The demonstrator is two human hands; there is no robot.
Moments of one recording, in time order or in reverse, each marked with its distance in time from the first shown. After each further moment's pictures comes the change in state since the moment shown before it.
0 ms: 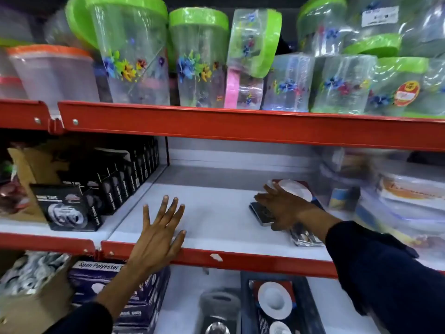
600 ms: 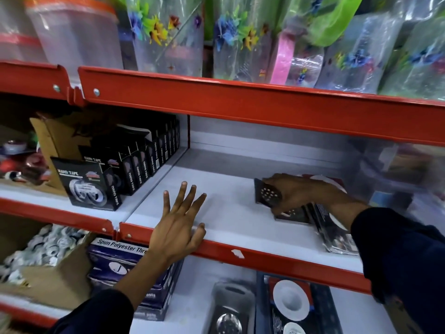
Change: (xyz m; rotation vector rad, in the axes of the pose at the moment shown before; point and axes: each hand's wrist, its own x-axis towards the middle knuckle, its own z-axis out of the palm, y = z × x) left_hand 0.000 -0.002 0.007 -0.016 -0.019 -0.052; right_hand 0.052 -0.010 -0.038 0.425 -0.004 -0.136
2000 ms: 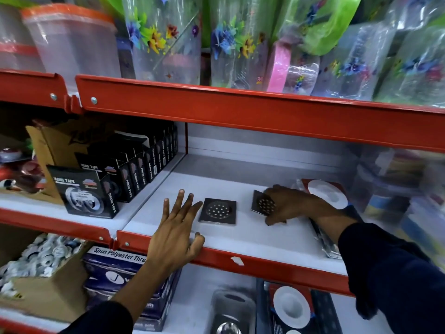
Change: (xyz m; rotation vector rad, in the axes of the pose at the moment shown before) left_hand 0.000 0.000 0.001 -0.008 0.039 0.007; right_hand 0.014 0.003 0.027 -0.024 -0.011 0.192
